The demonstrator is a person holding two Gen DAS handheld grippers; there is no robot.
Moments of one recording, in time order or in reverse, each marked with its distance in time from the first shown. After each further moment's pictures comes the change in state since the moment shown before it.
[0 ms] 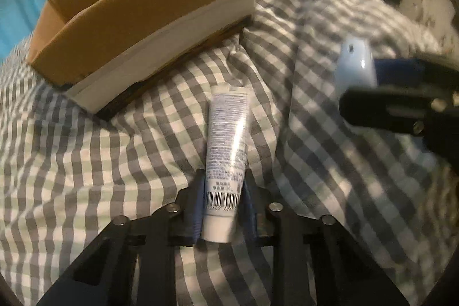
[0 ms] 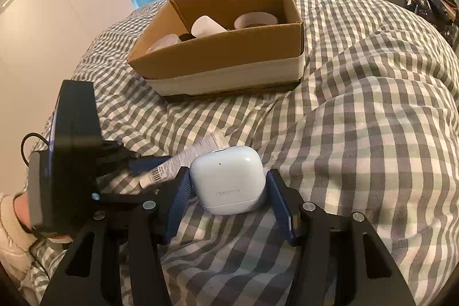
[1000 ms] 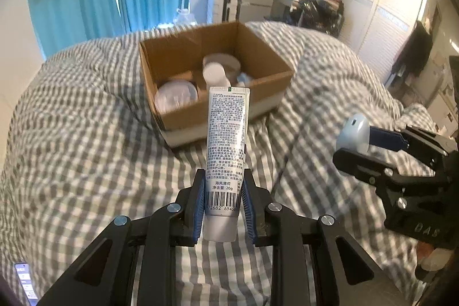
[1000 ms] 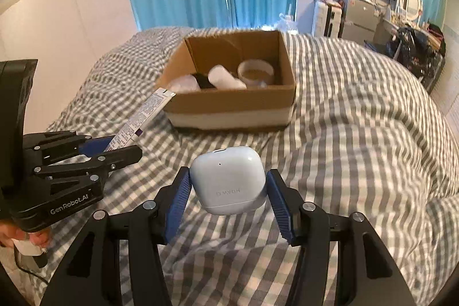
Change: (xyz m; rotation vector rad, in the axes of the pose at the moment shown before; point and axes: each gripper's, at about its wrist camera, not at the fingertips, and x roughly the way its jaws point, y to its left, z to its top) left arm -0.123 0.016 0.004 -0.223 -0.258 0.095; right arm -0.067 0.040 0.011 -0.073 -0.157 -0.106
